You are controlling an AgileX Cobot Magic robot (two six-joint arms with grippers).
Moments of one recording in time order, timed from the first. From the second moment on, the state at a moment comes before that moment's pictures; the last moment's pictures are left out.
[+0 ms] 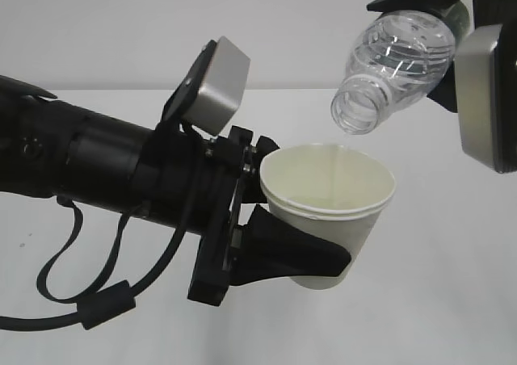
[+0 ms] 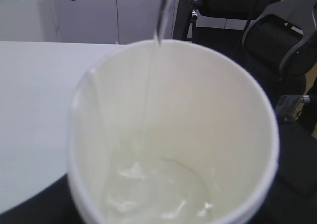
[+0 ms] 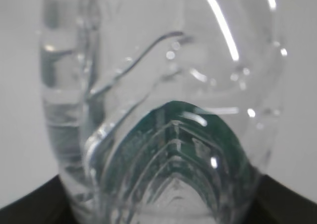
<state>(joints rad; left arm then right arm) -0.64 1.66 -0.90 1.49 -0.96 -1.05 0.26 1.18 -0.86 -1.79 -0.43 -0.03</state>
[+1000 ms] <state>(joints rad) -0.64 1.66 -0.90 1.49 -0.95 -1.05 0.26 1.18 -0.86 -1.79 -0.43 -0.04</state>
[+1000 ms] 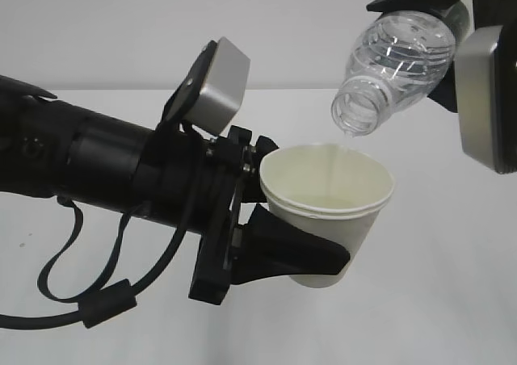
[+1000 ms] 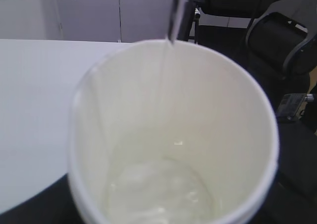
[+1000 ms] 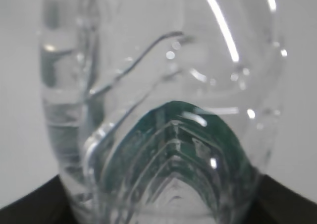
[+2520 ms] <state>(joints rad) -0.64 1.66 -0.90 1.49 -0.95 -1.05 0.26 1.18 -0.86 -1.79 -0.42 -0.05</state>
